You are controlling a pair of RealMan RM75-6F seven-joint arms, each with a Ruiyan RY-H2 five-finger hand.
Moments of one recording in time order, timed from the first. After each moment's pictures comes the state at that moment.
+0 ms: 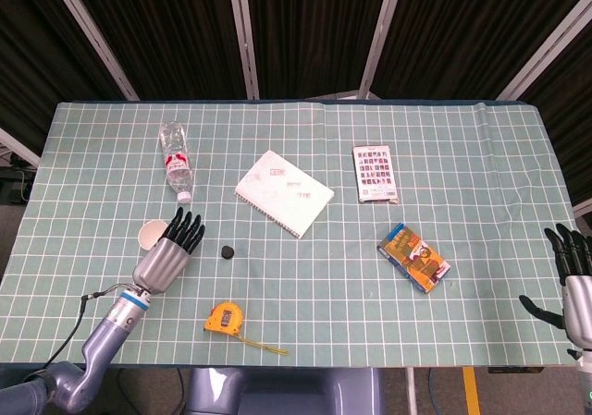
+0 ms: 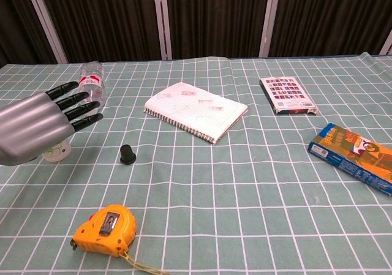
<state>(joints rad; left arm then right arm) -0.45 -1.60 -0.08 -1.29 1.57 1.12 1.19 0.03 -1.06 0.11 -1.64 -1.49 1.56 0.00</state>
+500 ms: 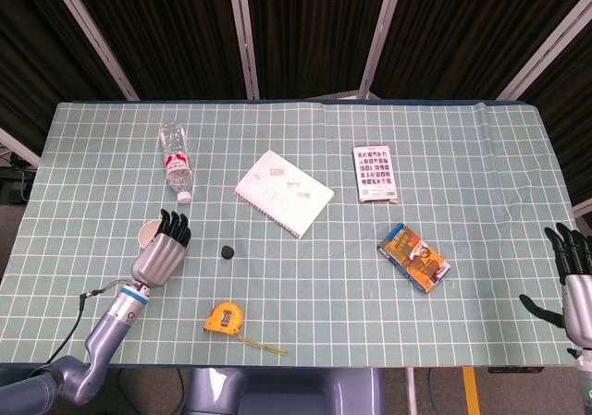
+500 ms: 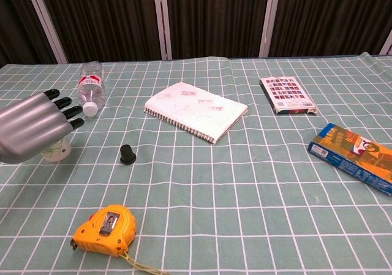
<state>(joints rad) -0.47 -1.66 -0.06 -1.15 1.57 1.16 1.11 0.04 -1.06 0.11 -1.64 -1.48 1.56 0.00</state>
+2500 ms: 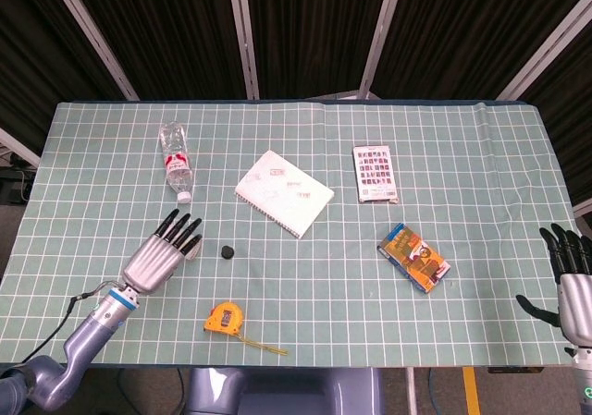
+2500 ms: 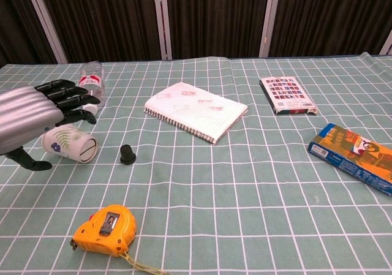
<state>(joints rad) -0.48 -1.51 -0.02 -1.31 1.68 1.16 0.58 0.04 -1.07 0.11 -1.64 -1.47 1.54 -0.02</state>
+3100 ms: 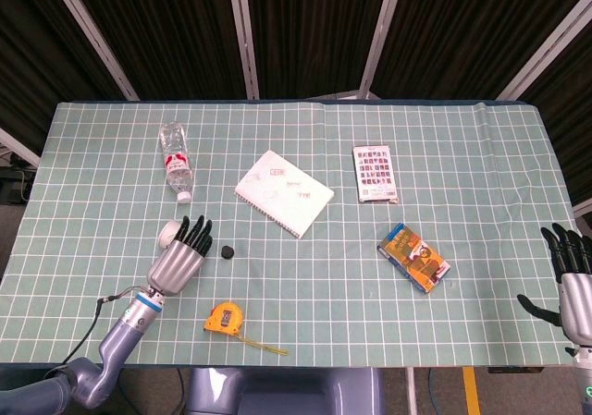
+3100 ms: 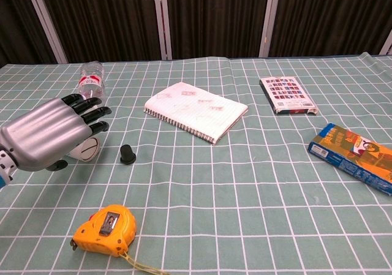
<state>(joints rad) -0.48 -1.74 -0.06 -1.09 1.65 1.20 0.86 0.05 -1.07 0.11 -1.64 -1.47 1.53 -0.01</state>
